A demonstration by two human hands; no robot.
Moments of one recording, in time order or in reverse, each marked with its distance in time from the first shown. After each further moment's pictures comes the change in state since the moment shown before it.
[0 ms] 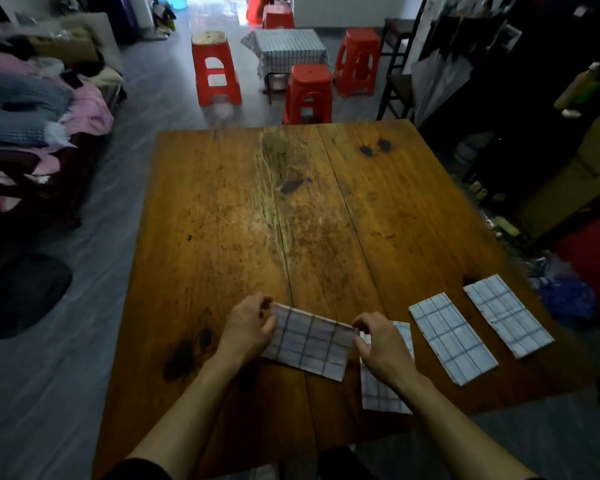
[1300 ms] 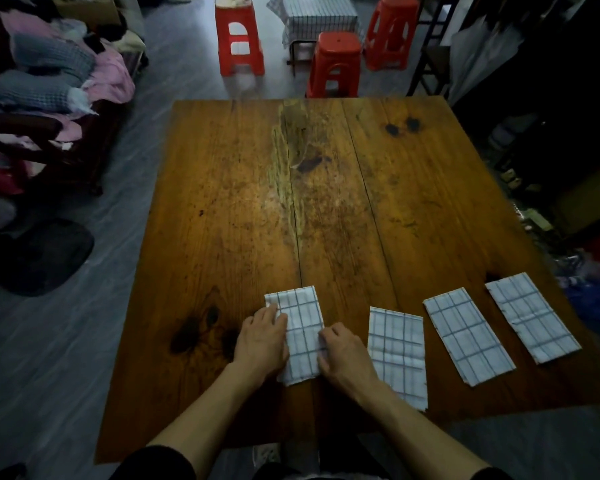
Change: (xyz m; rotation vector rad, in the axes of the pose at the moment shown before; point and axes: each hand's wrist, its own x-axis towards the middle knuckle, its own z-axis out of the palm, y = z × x) left_hand -0.029 -0.019 0.060 0.592 -0.247 0.046; right_hand -0.008 -0.027 0.070 -0.193 -0.215 -0.096
